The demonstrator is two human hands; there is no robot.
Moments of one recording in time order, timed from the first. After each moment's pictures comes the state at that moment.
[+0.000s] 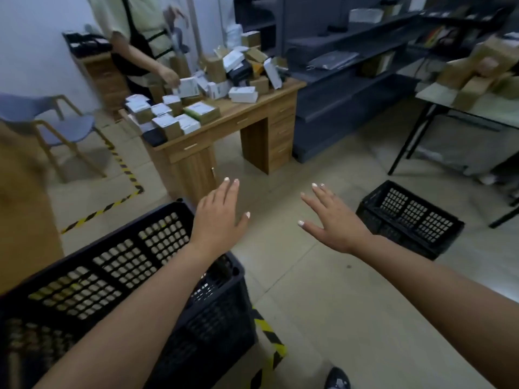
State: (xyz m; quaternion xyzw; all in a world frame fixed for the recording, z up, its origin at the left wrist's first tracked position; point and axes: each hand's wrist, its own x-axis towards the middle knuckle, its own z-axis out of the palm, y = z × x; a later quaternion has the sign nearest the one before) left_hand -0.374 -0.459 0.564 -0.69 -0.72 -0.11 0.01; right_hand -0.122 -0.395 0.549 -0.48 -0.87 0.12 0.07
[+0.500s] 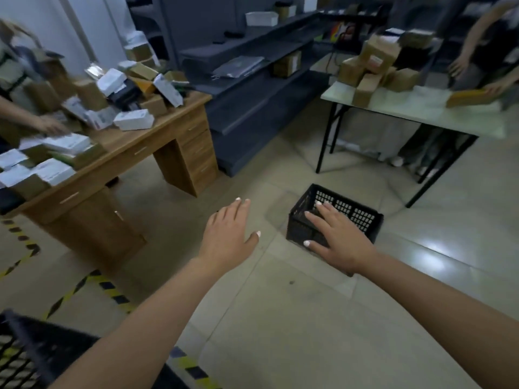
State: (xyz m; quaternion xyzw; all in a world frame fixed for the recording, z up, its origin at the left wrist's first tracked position) left_hand -0.119 -0.220 0.545 -0.79 -0.60 -0.08 -0.08; right_hand 0.141 -0.233 0.521 -0.60 -0.79 0.10 0.02
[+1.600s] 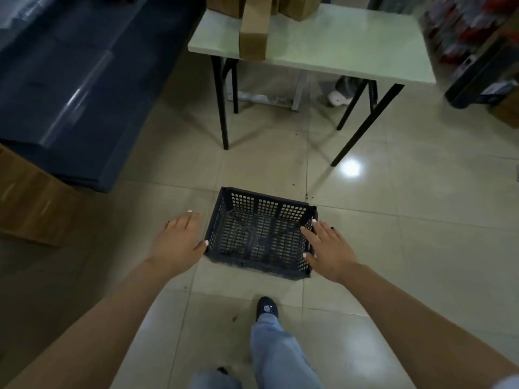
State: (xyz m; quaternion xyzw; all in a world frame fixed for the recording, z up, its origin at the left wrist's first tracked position) left_hand 0.163 0.273 0.380 -0.86 -0.46 0.14 -0.16; right_hand 0.451 0.111 0.338 -0.77 -0.58 0.24 -0.11
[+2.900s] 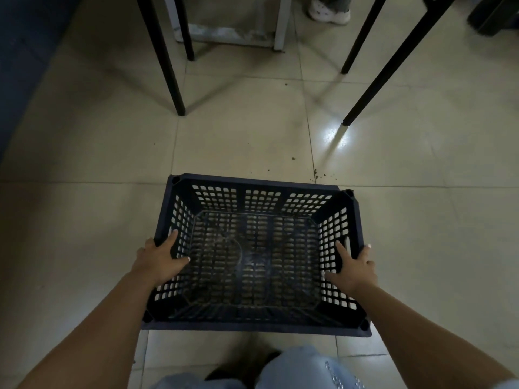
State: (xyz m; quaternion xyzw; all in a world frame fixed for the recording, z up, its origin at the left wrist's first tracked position) left_hand 0.234 0.457 -0.134 -0.73 -0.55 0.25 -0.32; right_hand 0.549 0.188 -0.123 -0.91 -0.24 0.34 -0.07
